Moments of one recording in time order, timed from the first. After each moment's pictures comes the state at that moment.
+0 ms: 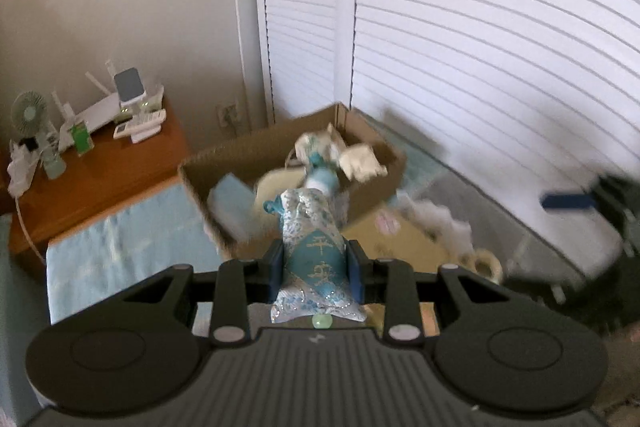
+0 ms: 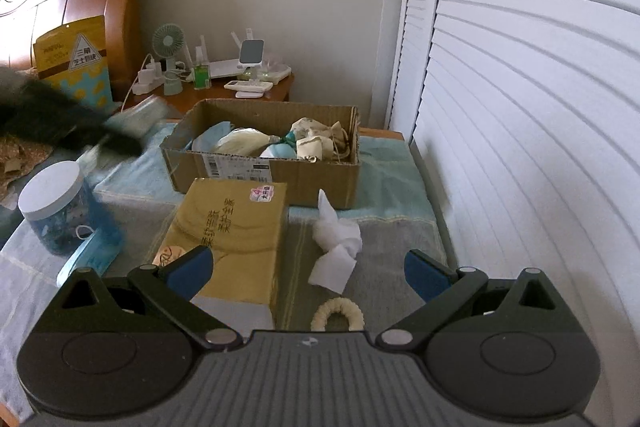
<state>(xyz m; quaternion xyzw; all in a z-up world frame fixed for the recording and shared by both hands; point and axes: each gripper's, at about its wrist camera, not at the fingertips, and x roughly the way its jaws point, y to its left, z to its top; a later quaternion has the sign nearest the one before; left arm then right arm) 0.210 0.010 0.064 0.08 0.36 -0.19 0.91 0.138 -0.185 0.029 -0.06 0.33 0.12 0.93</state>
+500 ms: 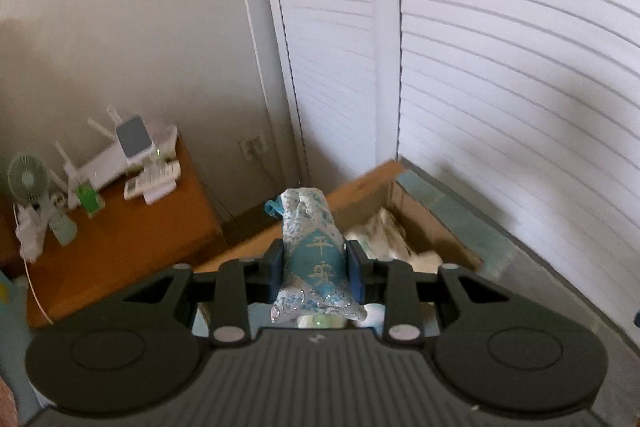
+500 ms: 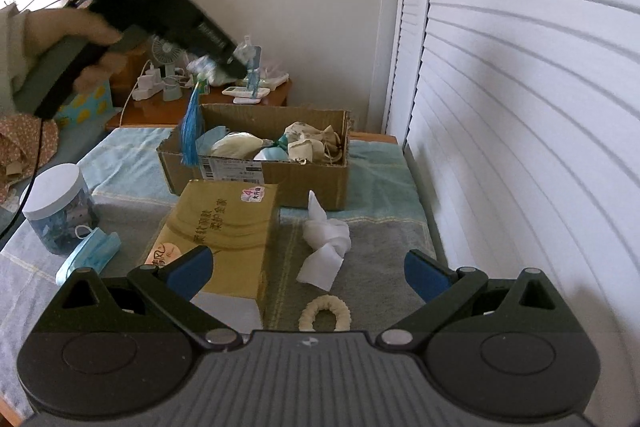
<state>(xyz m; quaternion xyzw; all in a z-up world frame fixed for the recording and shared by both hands) 0.331 -0.028 0.079 0.13 0.34 -0.15 0.92 0.135 -0.198 0.030 -0.06 0.33 0.13 0.93</state>
